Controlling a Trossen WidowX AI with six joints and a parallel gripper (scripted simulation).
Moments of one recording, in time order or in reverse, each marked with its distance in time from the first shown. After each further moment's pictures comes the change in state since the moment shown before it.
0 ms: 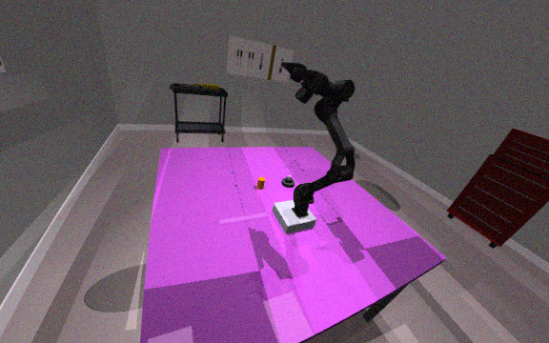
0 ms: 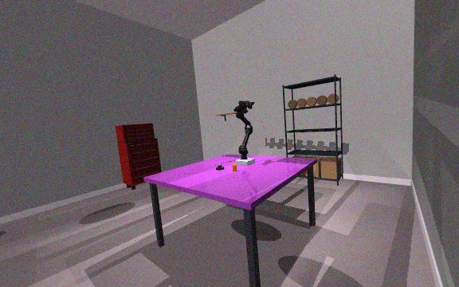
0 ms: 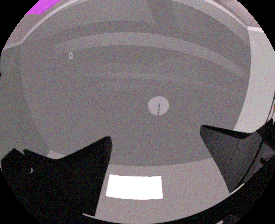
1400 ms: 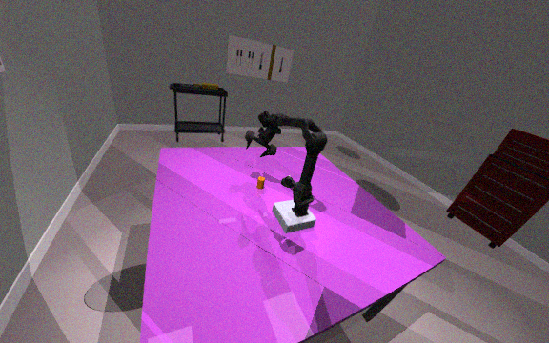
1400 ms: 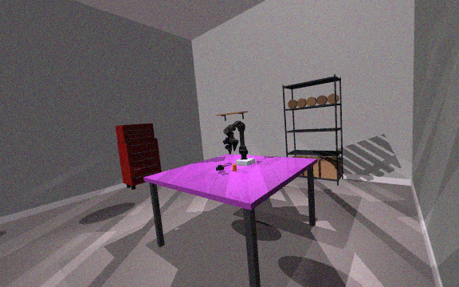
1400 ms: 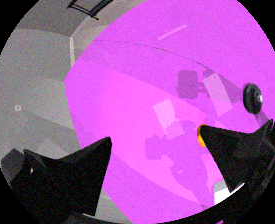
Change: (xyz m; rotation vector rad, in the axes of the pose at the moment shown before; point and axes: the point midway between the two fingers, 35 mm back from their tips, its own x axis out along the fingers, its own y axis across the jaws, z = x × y) arm -0.136 0.256 0.428 -1.183 -1.445 -0.729
